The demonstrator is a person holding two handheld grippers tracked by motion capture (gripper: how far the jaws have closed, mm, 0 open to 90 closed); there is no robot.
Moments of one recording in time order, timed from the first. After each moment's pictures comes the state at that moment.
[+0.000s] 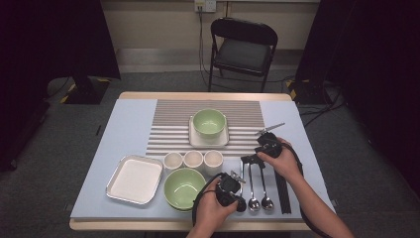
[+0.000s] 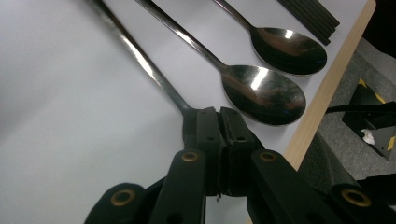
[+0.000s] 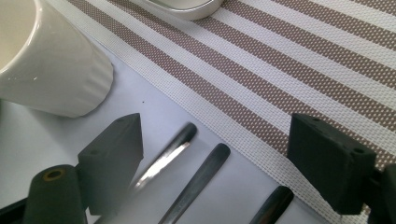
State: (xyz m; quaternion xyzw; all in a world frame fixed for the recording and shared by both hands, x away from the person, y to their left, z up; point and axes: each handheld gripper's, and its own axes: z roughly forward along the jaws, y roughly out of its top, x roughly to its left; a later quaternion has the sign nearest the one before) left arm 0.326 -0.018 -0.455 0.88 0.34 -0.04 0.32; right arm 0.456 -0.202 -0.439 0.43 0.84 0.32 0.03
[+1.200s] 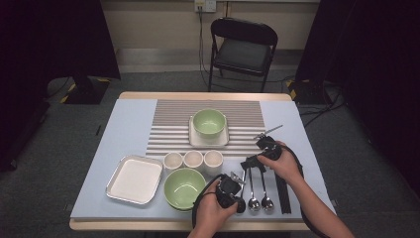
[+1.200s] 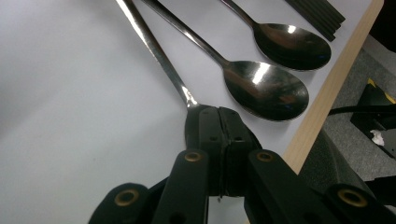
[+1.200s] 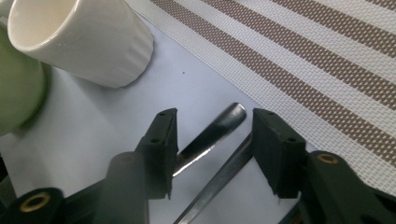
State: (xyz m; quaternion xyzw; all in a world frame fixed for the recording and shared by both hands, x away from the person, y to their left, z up) left arm 0.321 -0.018 -0.456 0.88 0.34 -0.03 0.32; right arm 0.449 -0.201 -0.442 0.42 0.85 0.31 -0.05
